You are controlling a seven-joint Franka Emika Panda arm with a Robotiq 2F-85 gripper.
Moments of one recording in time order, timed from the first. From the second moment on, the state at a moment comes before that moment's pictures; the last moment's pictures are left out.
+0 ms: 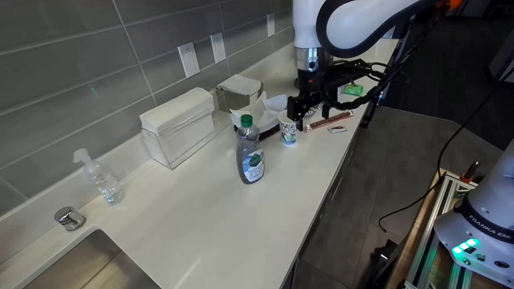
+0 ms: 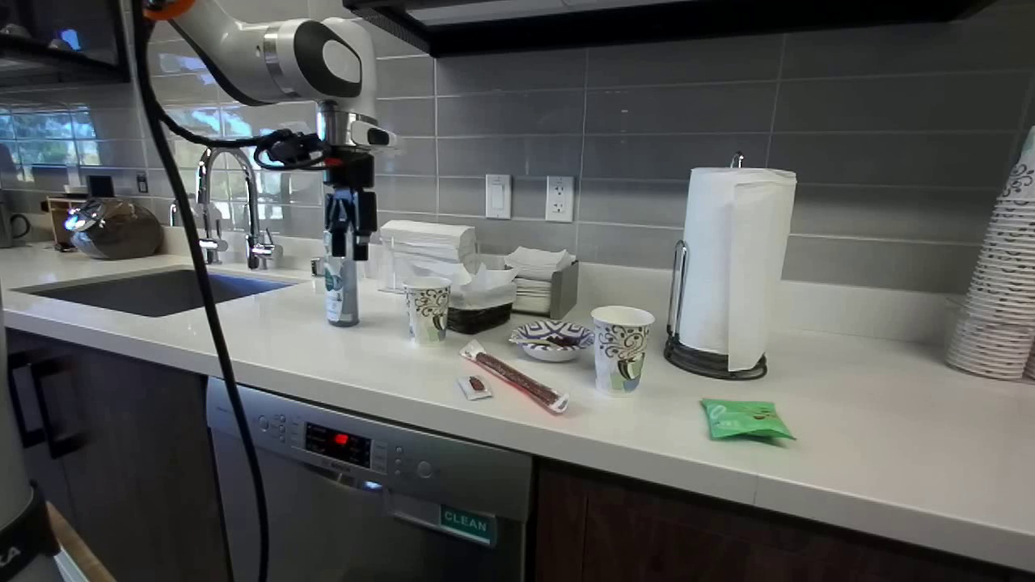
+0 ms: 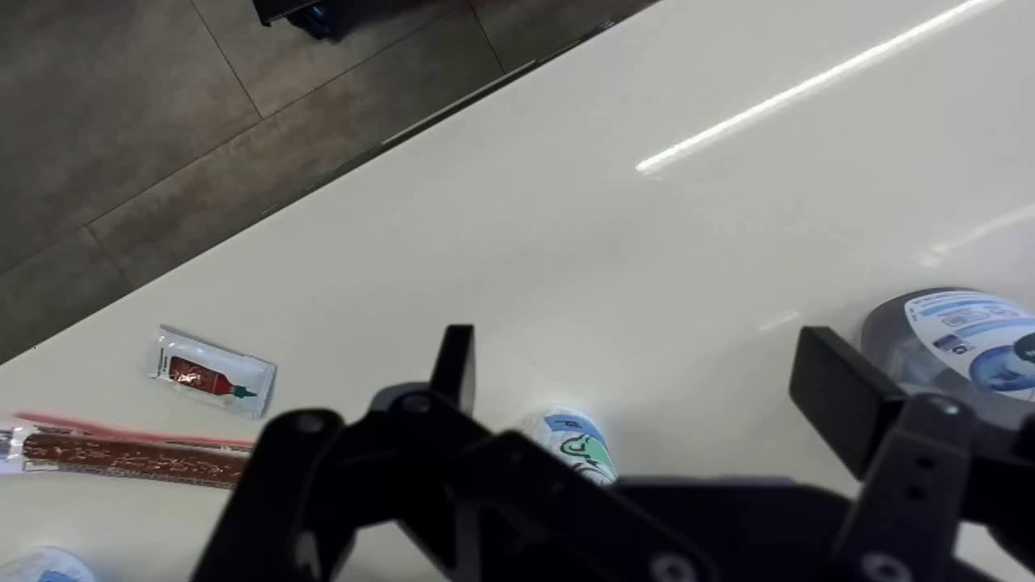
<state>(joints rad) 0.01 -0.21 0.26 -2.31 0.02 2.03 0.54</state>
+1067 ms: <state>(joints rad) 0.00 -0.20 0.12 -2.30 0.02 2.12 0.52</state>
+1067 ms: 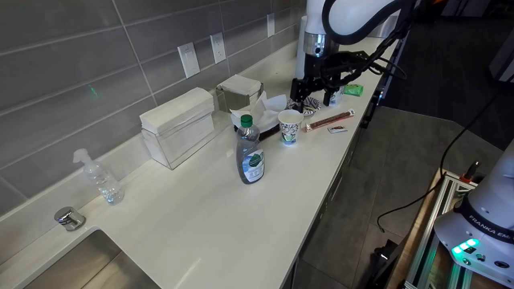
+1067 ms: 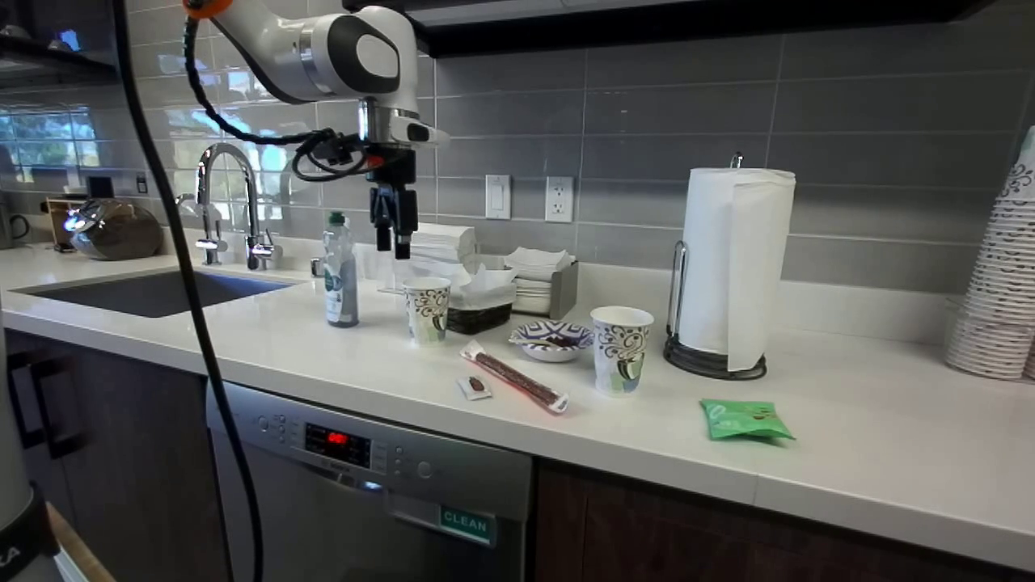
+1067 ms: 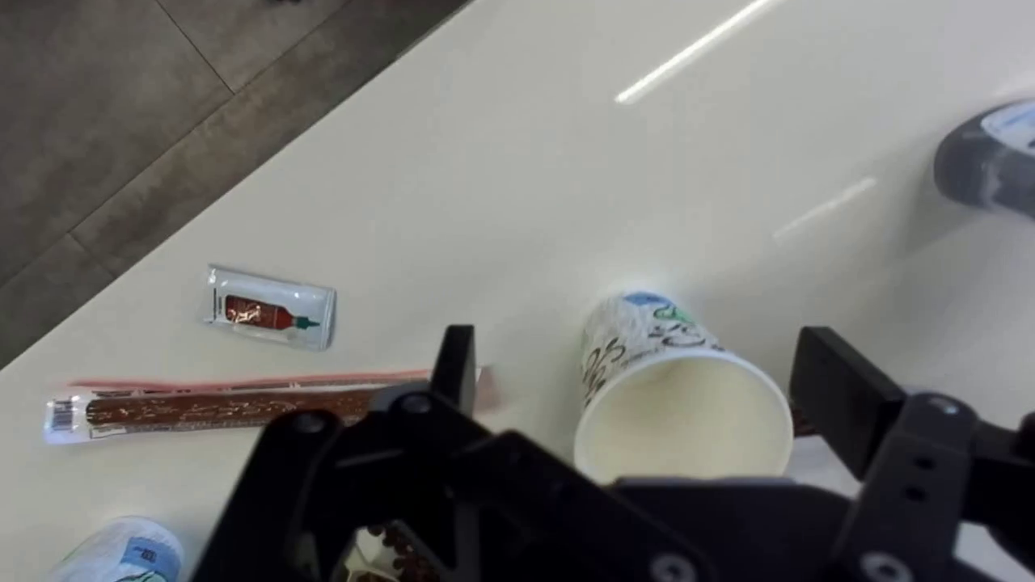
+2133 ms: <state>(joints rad) 0.00 -0.07 0.06 -2.28 0.05 2.31 0.50</state>
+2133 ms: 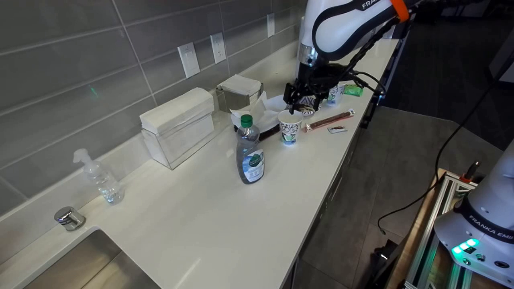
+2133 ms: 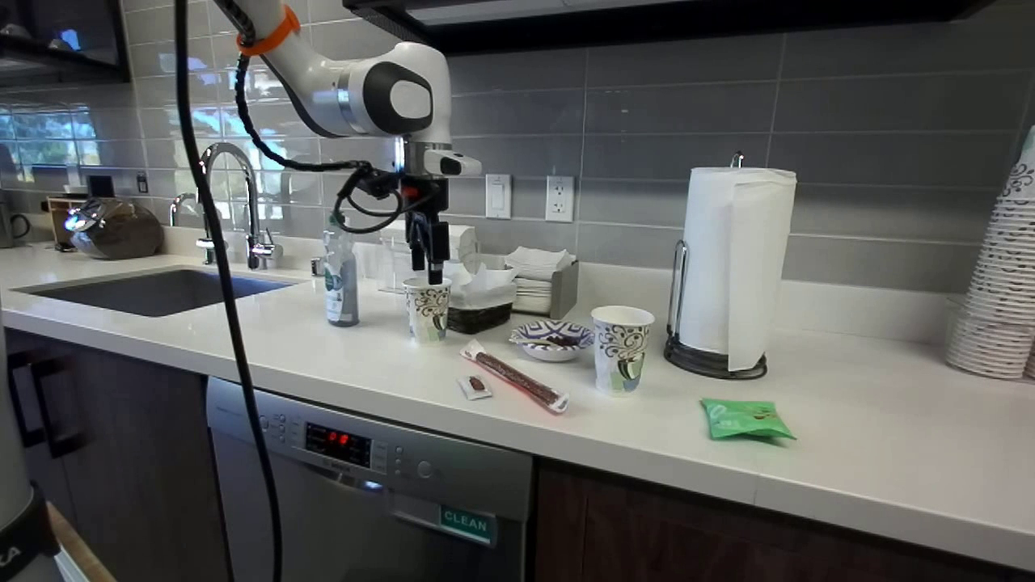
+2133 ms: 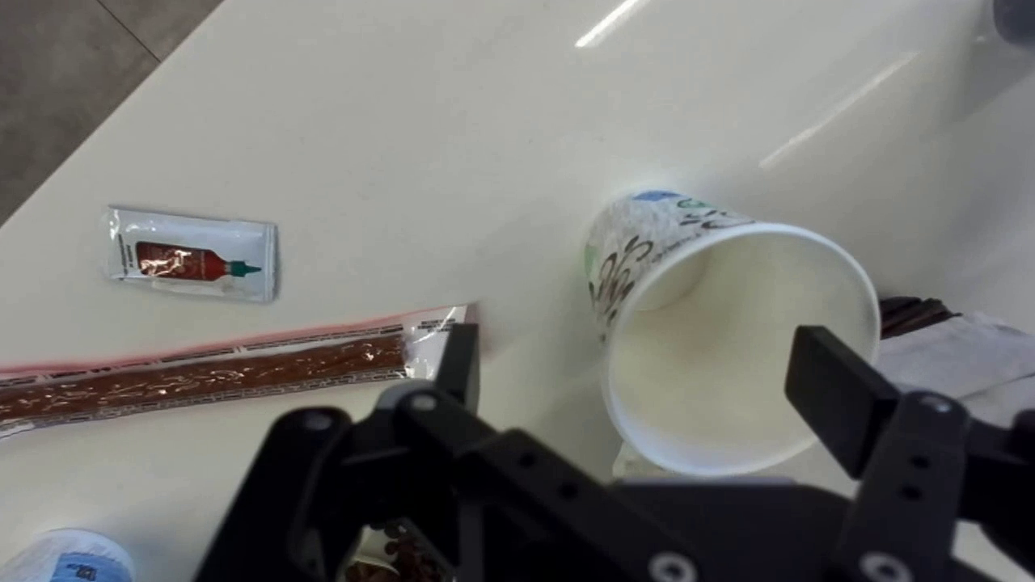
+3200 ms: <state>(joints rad) 0.00 -0.01 0.05 -2.28 0.06 2.41 0.46</state>
